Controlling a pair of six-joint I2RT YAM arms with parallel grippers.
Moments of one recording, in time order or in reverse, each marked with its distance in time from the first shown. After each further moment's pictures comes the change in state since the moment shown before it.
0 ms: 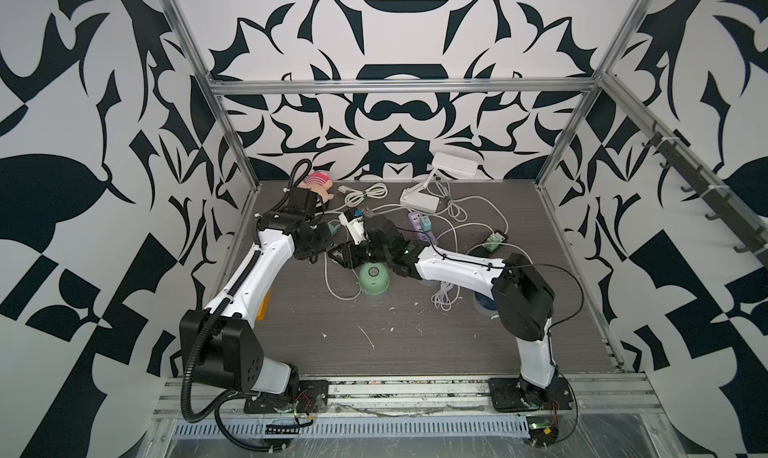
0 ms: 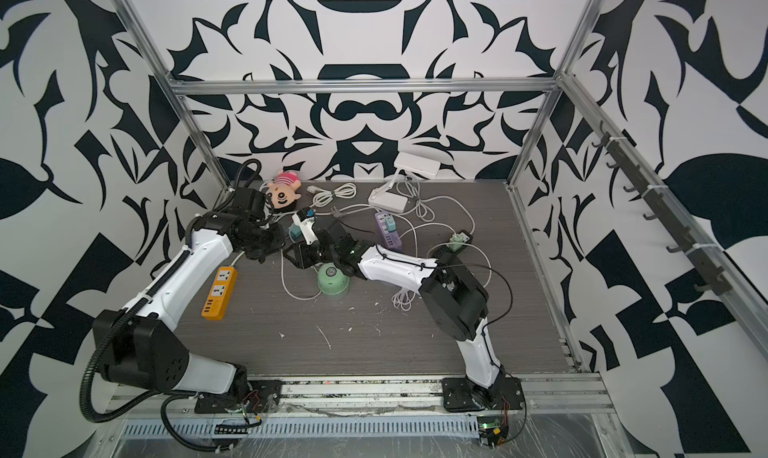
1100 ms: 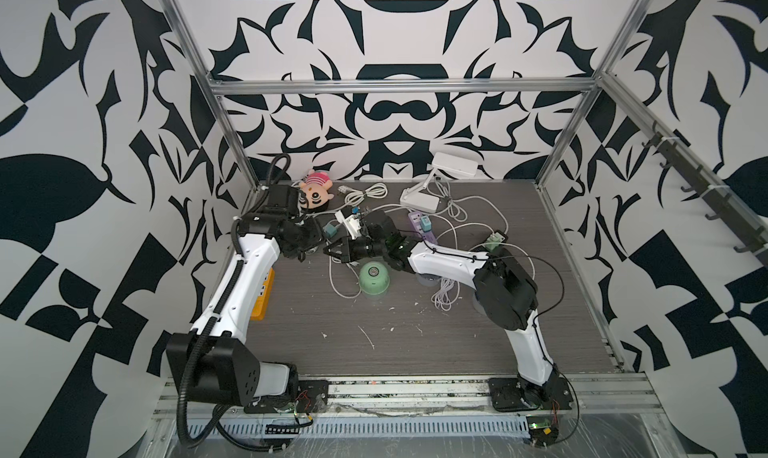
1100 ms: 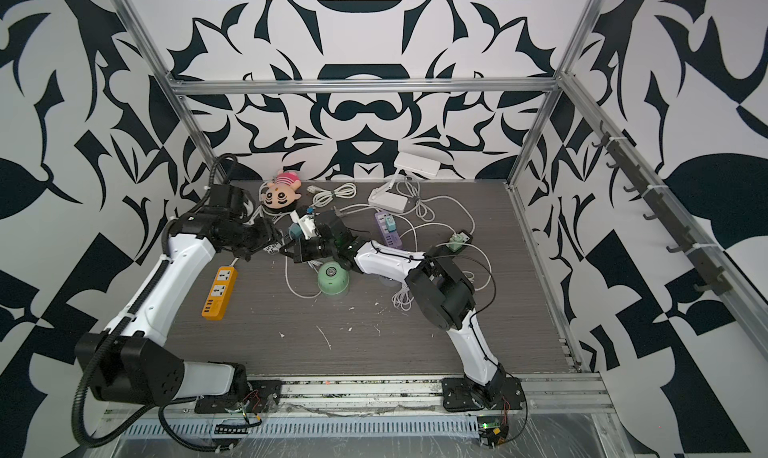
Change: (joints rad) left arm 0.148 -0.106 0.018 -0.002 0.164 0.001; right arm -0.087 0.116 0.076 0.108 -0.274 0.209
